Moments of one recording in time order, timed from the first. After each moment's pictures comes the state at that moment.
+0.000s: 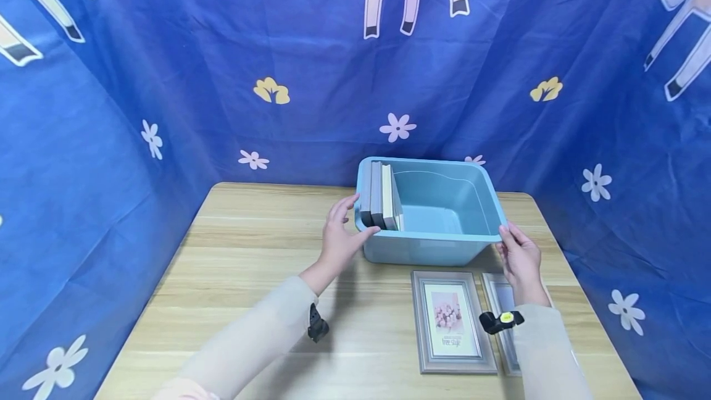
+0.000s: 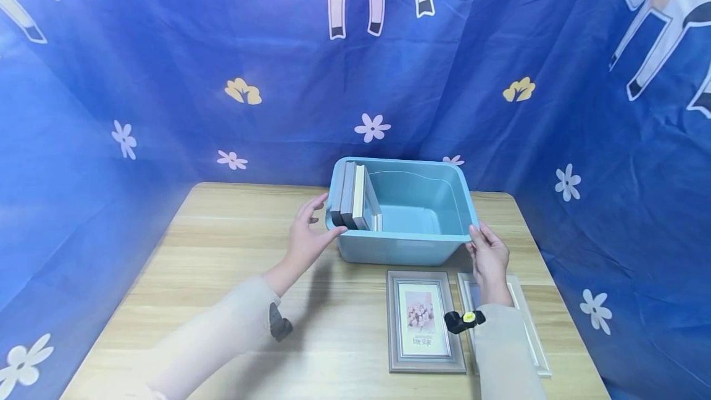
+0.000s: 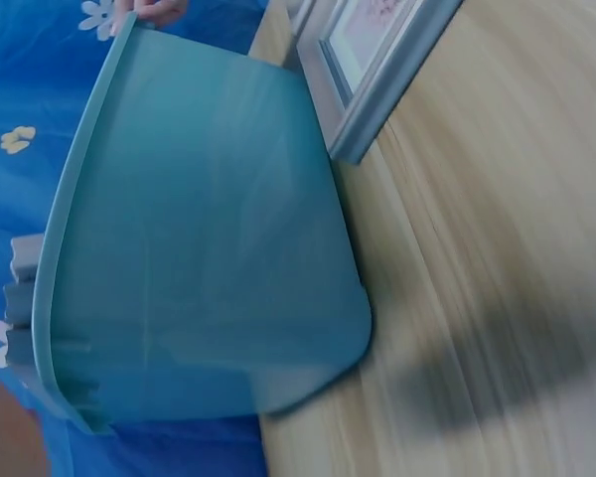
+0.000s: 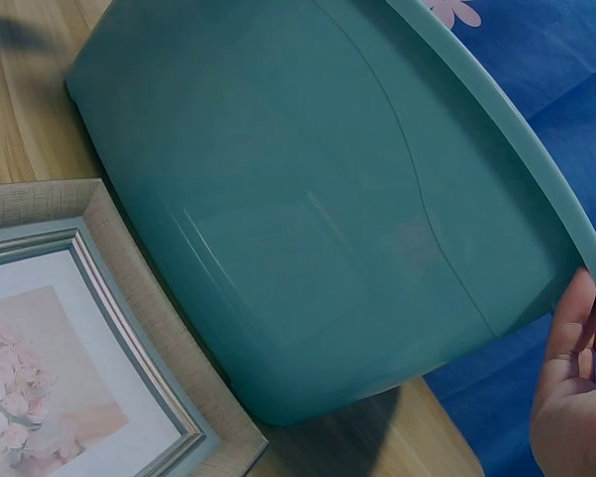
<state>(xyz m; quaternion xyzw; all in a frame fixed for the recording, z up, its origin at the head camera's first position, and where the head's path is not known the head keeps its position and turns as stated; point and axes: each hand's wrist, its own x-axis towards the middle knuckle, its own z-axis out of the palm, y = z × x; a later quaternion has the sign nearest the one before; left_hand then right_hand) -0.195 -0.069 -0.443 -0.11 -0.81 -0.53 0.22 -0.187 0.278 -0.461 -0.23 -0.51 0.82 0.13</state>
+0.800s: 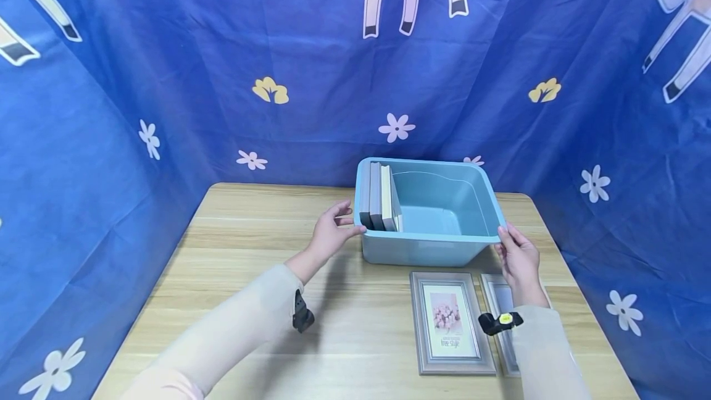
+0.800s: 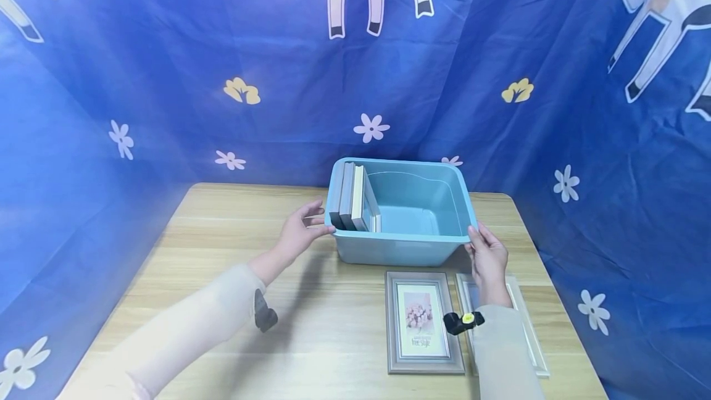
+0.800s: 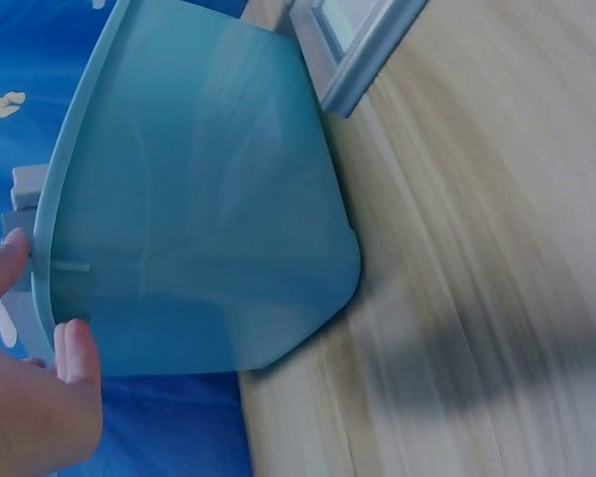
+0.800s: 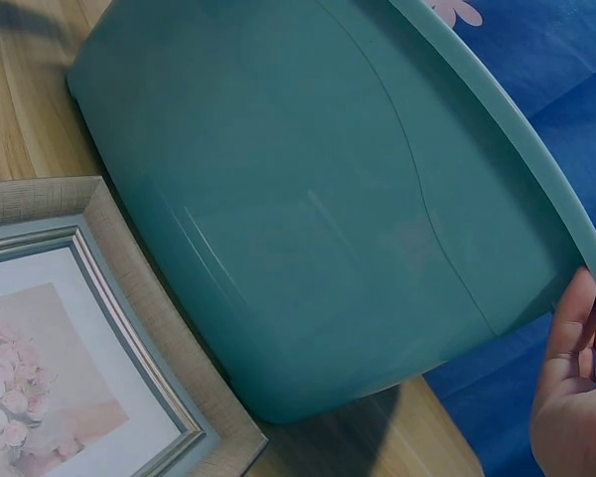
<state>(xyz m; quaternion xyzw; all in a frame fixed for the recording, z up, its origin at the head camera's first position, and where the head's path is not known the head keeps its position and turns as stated) -0.212 -0.092 -0.440 -0.02 -0.76 -0.65 -0.01 -0.189 0.280 -0.464 -0.25 -0.51 0.82 0.12</state>
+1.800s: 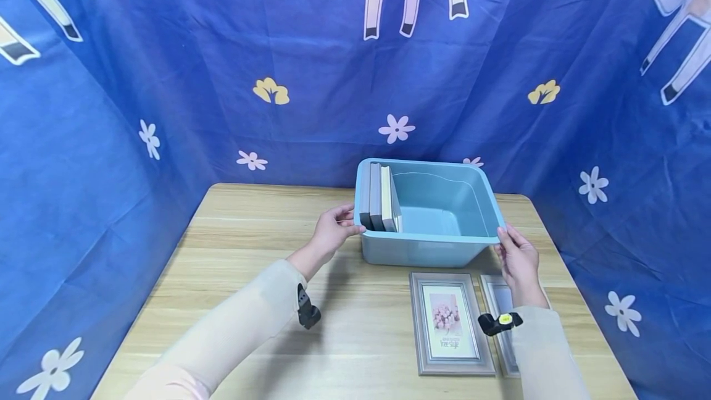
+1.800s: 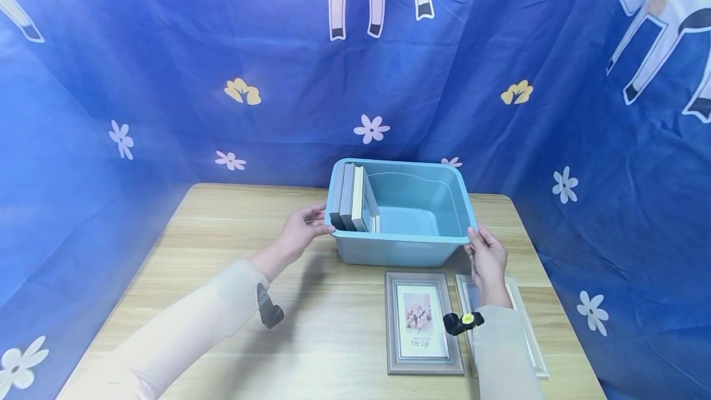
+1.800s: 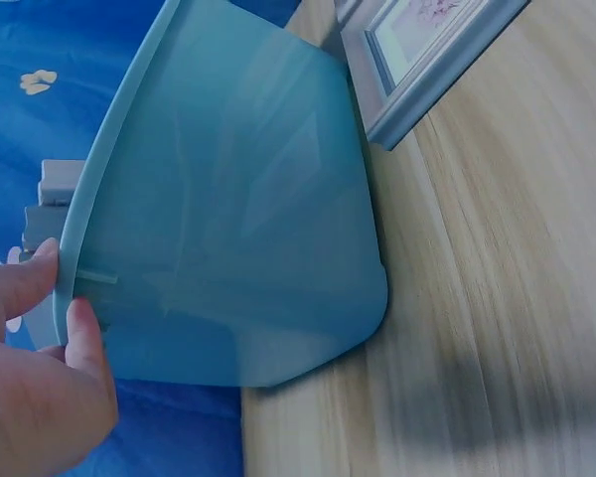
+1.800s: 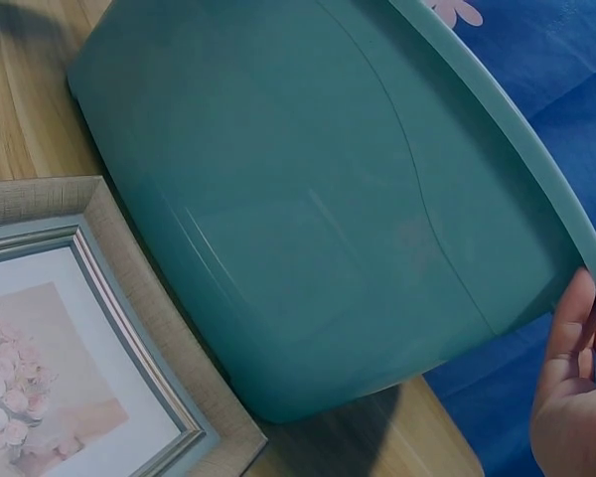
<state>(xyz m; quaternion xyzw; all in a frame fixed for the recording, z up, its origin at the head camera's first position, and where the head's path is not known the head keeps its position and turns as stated) -0.216 -0.086 -0.434 0.04 -0.73 -0.68 -0.05 -0.189 0.278 -0.463 -0.25 -0.51 0.81 0.12</state>
